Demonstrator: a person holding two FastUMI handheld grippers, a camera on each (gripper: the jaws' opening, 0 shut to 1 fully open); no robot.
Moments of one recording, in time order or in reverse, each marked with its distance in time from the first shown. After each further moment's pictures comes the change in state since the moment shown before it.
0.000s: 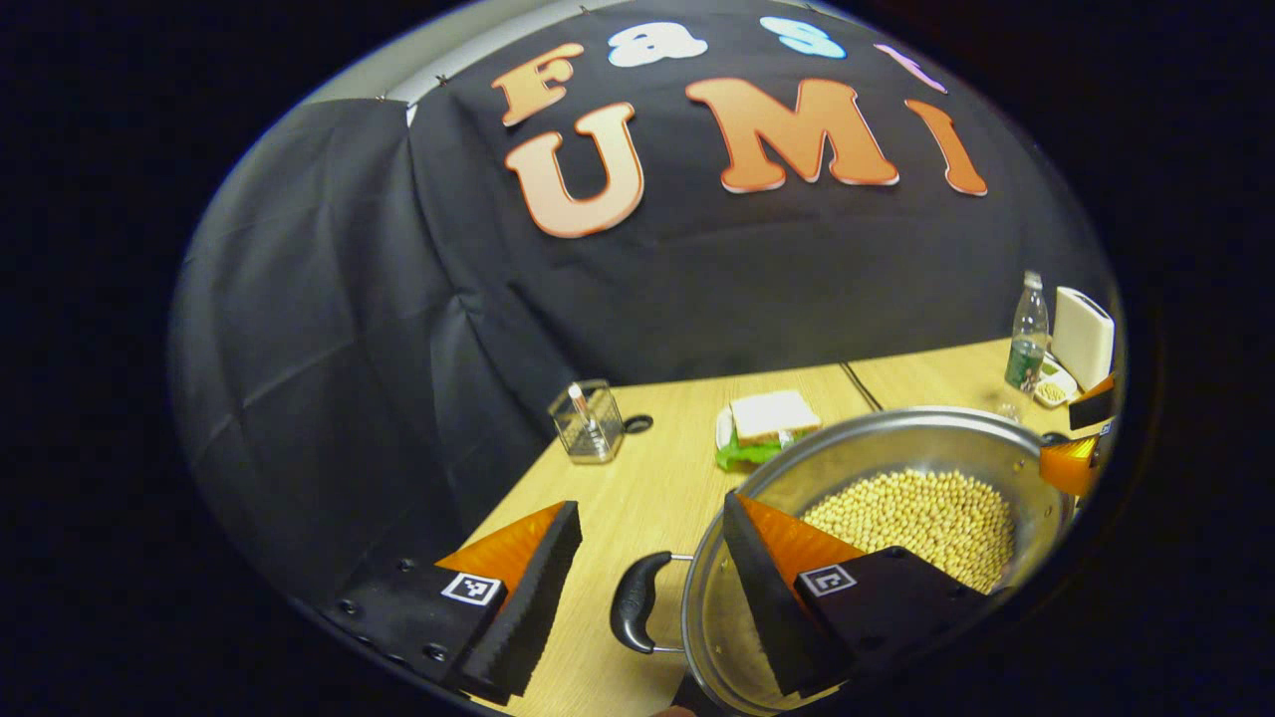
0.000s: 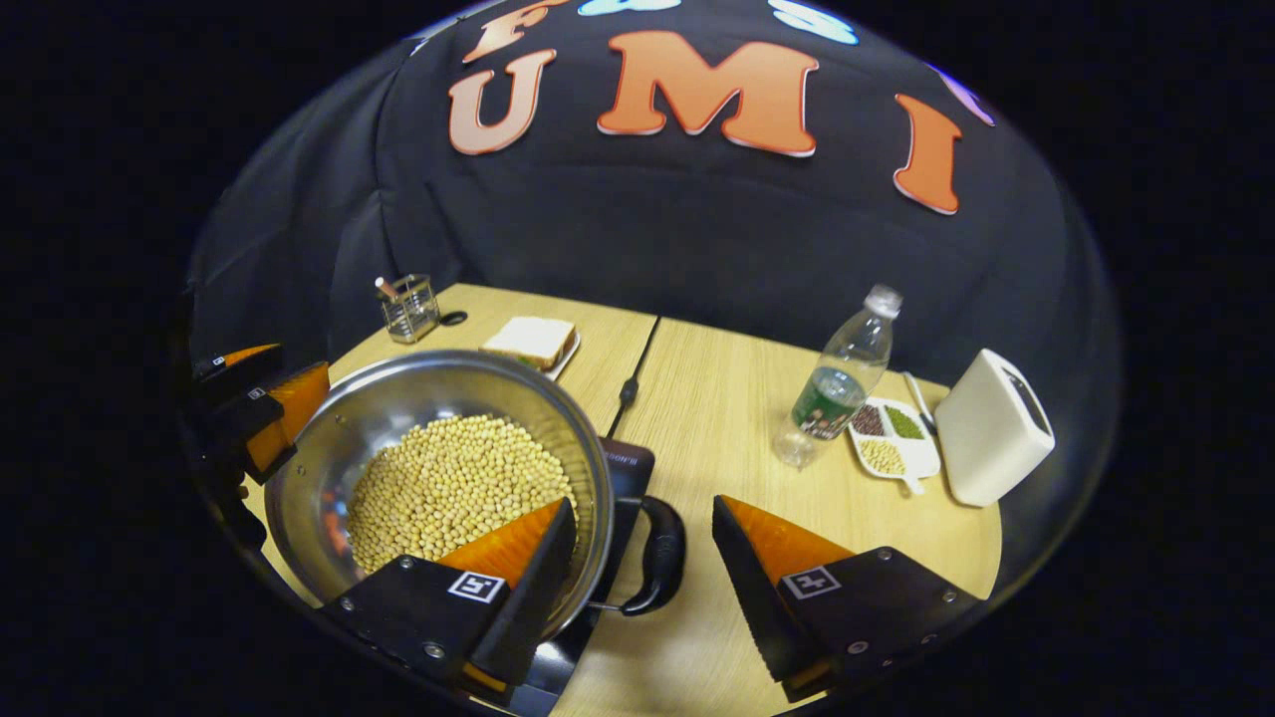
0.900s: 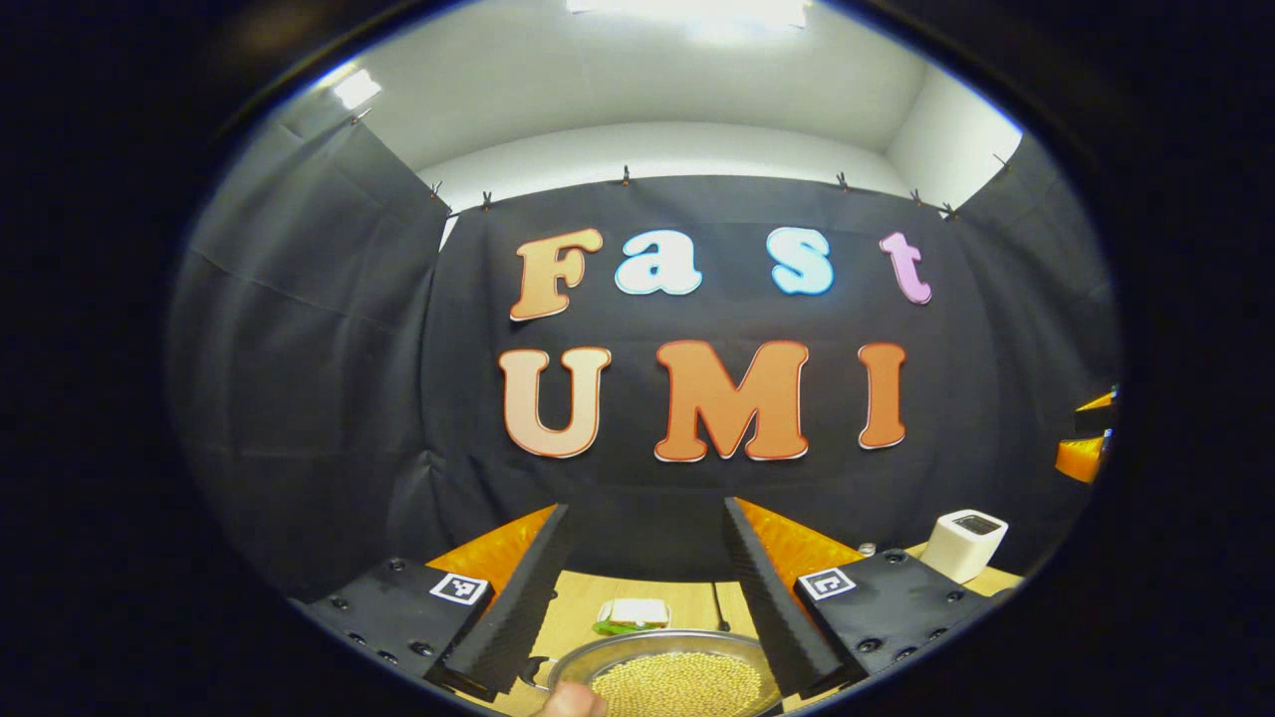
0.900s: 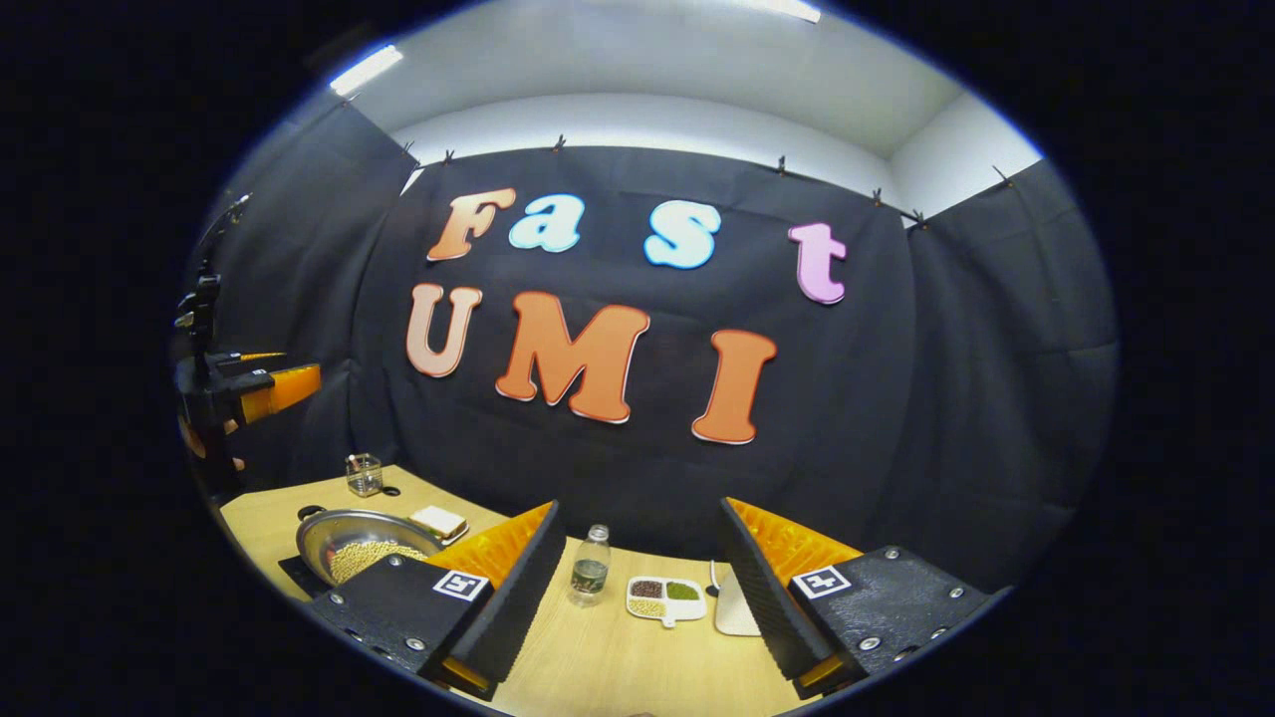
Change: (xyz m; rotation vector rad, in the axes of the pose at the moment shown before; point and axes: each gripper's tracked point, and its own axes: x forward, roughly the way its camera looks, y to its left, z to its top) left arm -0.197 -0.033 0.248 -0.256 -0.526 -0.170; right arm -0.293 -0.200 0.124 -0.031 -0.647 -0.227
